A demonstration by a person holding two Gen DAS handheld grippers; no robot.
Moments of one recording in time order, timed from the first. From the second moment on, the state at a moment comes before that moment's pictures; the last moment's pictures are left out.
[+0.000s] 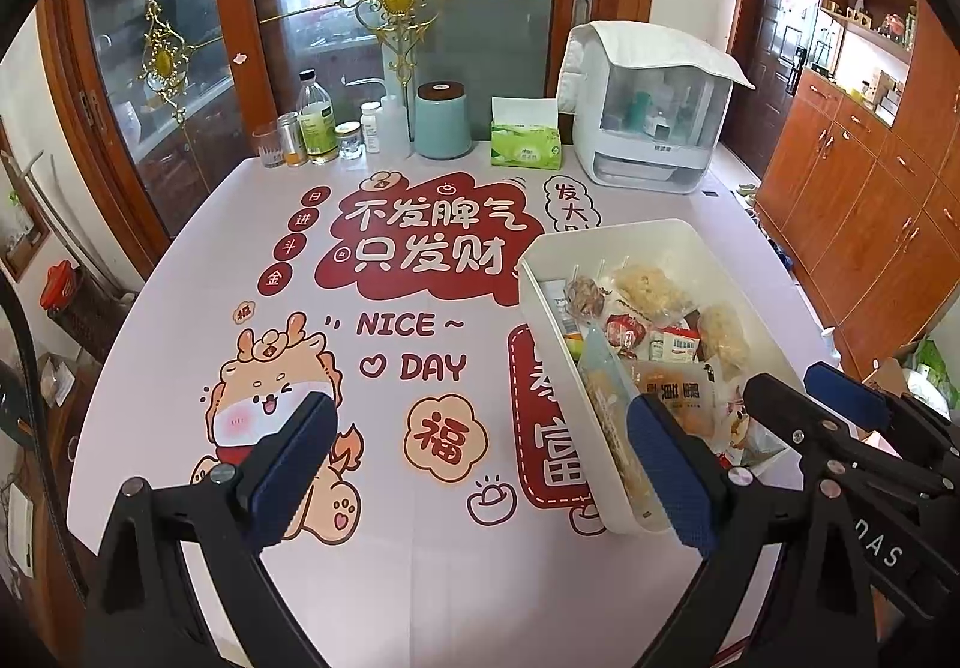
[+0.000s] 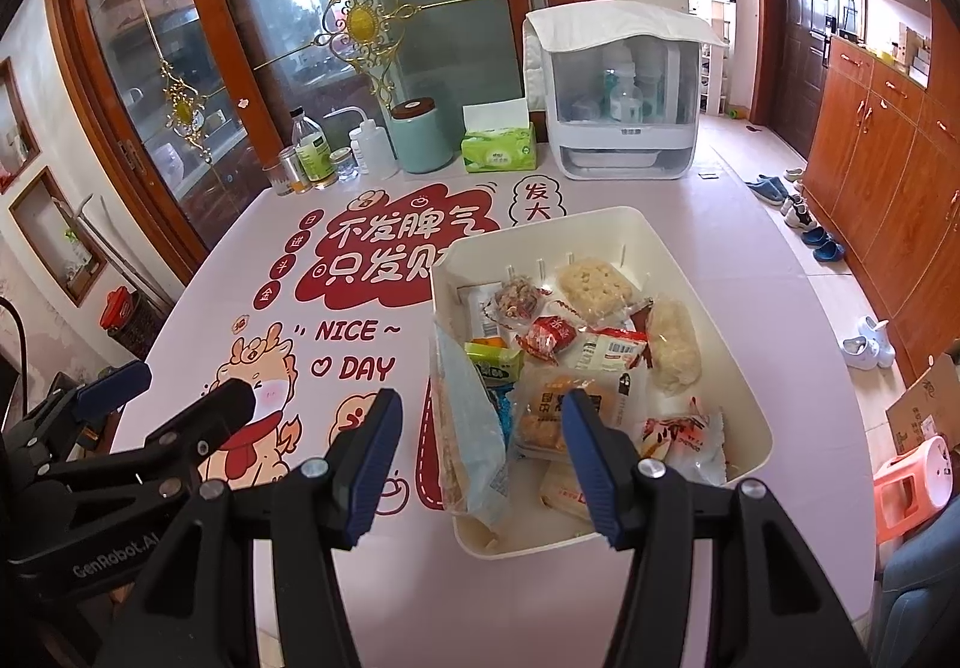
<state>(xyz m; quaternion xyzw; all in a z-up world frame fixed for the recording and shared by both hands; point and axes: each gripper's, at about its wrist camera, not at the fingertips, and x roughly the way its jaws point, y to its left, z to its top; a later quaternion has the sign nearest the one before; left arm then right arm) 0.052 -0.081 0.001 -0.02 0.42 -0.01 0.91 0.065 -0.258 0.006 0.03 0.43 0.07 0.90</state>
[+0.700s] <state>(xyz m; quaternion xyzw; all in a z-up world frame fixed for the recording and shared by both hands) 0.049 -0.078 -0.003 -0.02 0.42 -0.01 0.91 0.065 -0.256 0.005 0.03 0.43 0.08 0.90</state>
